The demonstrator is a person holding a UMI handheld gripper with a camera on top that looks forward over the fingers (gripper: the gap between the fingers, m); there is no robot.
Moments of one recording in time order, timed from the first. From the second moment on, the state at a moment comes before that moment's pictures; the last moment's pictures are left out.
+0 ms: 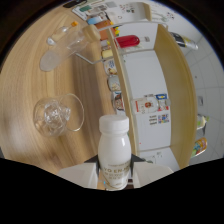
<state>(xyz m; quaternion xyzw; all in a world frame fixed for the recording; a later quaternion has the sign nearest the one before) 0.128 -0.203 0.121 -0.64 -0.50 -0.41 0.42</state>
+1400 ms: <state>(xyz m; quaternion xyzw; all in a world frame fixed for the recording) 0.136 -0.200 0.128 -0.79 -0.04 0.00 0.61</state>
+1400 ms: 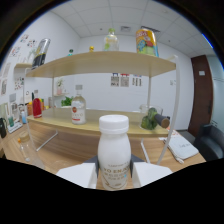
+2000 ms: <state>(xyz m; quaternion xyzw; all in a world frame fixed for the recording) 0.139 -0.209 0.057 -0.84 -0.02 0.02 0.55</state>
